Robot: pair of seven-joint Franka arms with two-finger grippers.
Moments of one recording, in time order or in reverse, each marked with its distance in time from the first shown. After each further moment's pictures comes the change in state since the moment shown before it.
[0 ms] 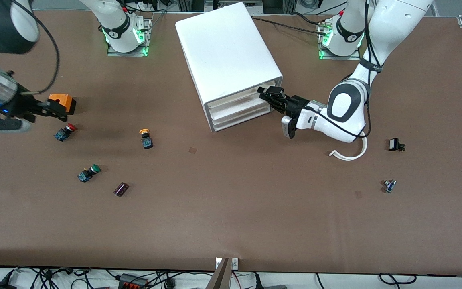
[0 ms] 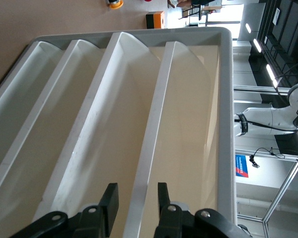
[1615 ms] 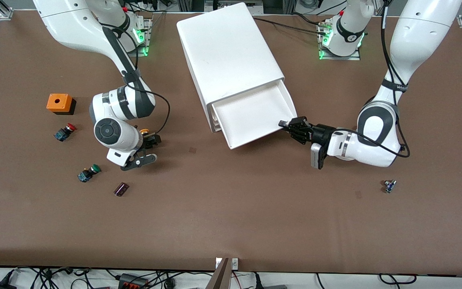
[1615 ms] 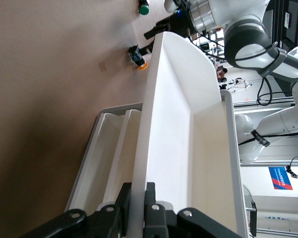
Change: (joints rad) left arm 0.107 0.146 0.056 0.280 0.117 0.000 0.069; right arm 0.241 0.442 0.025 -0.100 0.018 0.381 0.000
